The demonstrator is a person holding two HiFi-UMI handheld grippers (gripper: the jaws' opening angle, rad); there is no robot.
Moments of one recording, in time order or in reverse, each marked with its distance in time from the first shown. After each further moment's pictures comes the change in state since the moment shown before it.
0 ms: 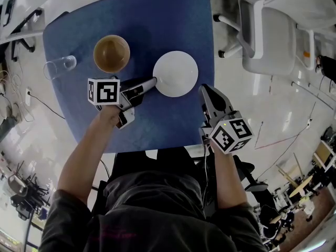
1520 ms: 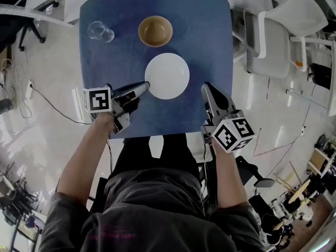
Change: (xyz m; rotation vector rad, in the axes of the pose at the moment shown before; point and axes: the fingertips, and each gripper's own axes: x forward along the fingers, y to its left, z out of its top) left arm -0.172 -0.007 -0.074 -0.043 -0.189 -0.100; right arm -0.027 0.153 -0.028 -0.134 -0.097 0.024
